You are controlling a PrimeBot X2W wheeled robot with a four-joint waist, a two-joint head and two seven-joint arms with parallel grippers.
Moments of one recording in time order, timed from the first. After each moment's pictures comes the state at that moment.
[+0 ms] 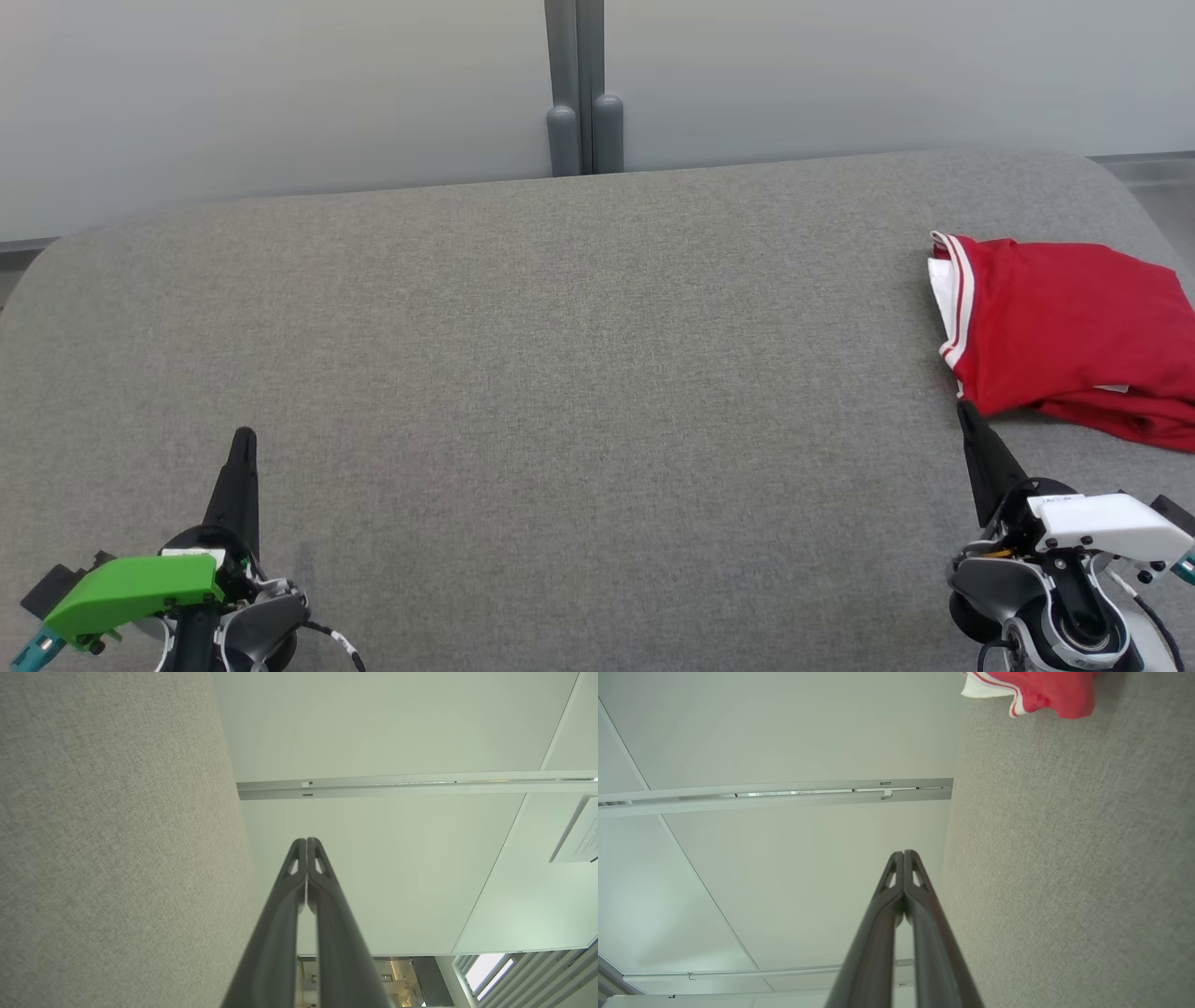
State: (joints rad) left arm -0.11 0.05 0.13 0.26 -1.61 -0.13 0.12; right arm -0.13 -0.05 -0.10 0.27 1.61 0.13 0.11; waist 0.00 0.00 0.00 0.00
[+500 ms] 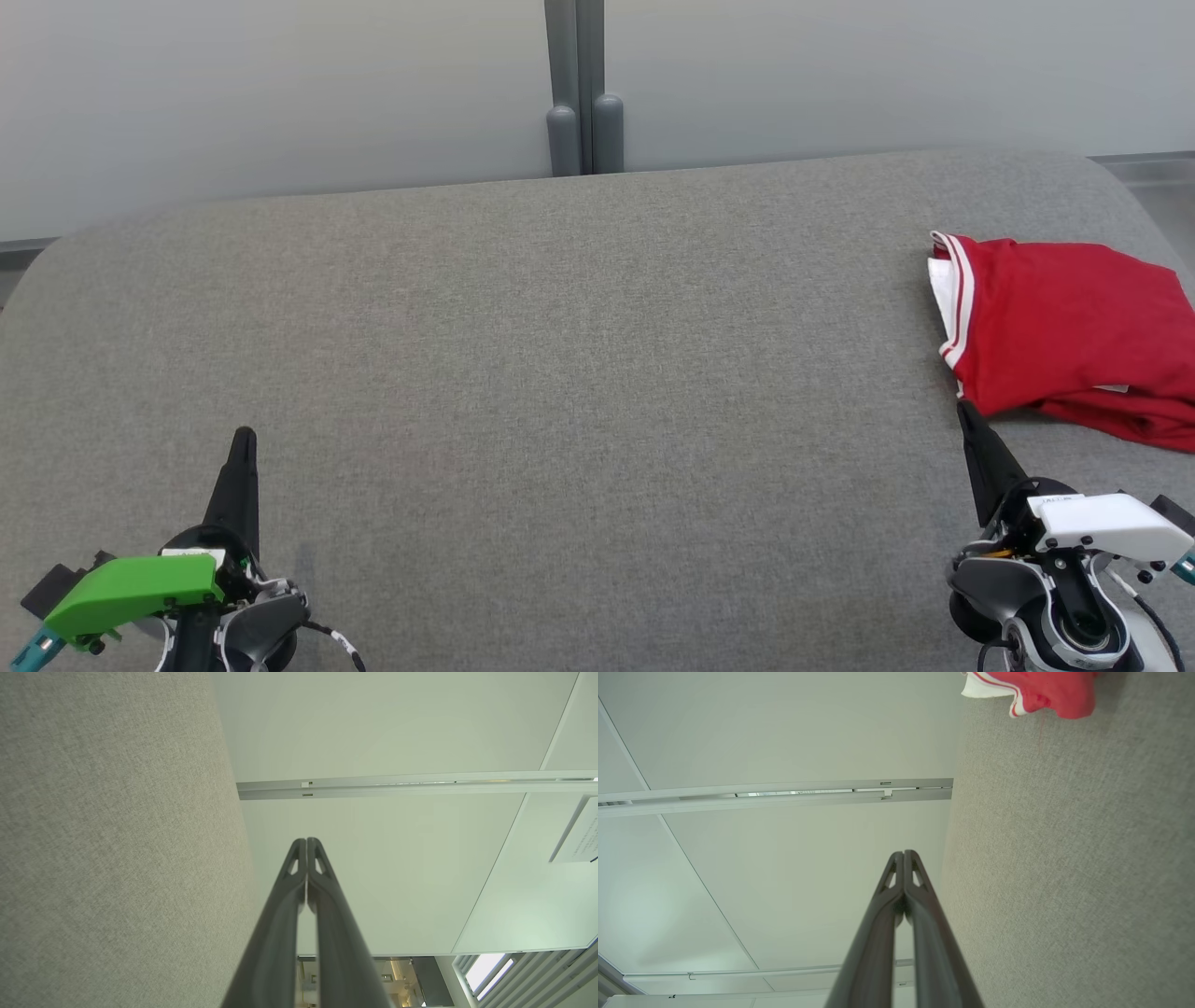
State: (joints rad) left arm -0.11 0.05 0.13 0.26 -1.61 -0.13 0.12; right arm -0.13 -0.05 -0.10 0.27 1.61 0.13 0.11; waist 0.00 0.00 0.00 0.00
